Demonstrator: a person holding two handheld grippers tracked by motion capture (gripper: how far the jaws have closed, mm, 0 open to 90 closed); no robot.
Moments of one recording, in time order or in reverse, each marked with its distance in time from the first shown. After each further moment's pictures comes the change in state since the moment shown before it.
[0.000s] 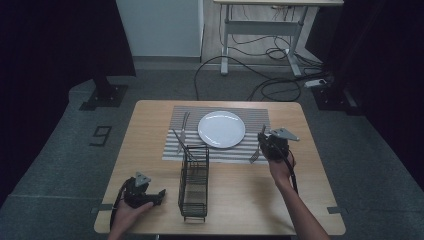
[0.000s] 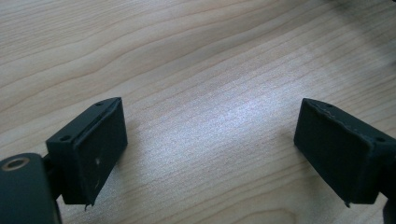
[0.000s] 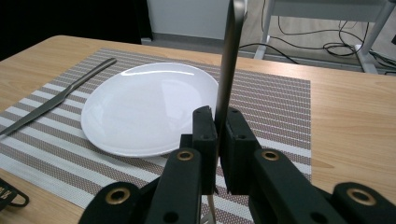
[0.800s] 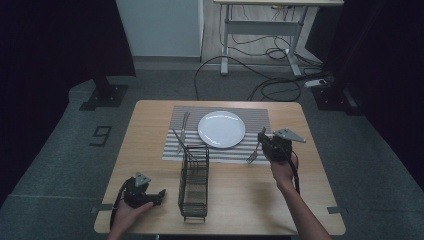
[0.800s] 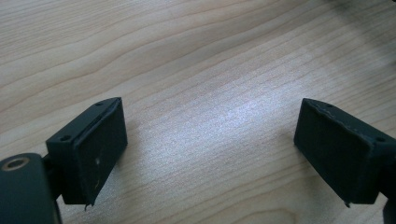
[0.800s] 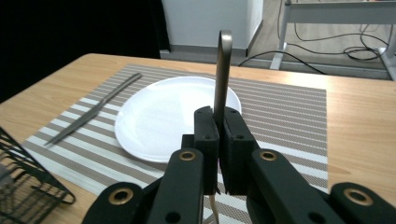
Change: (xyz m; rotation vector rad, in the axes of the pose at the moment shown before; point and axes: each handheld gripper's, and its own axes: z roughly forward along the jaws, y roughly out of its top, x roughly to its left) left arm 0.000 0.000 0.000 -0.002 0.000 0.000; right arm 0.003 0.008 -0.023 -0.038 0.071 0.045
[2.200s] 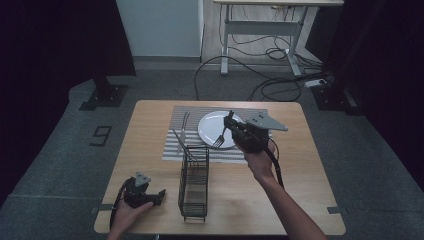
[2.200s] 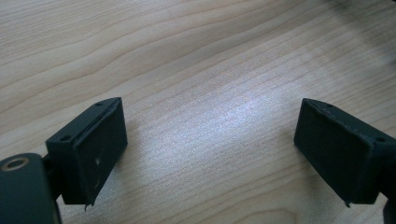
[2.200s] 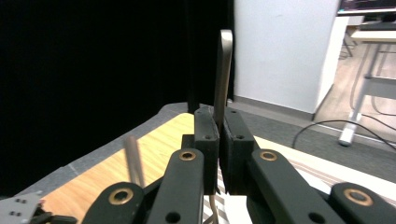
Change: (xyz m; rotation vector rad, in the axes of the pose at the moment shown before) left arm 0.001 0.000 0.000 0.002 -0.004 0.005; right arm 0.107 0.086 -0.037 -0.188 0.267 -0.115
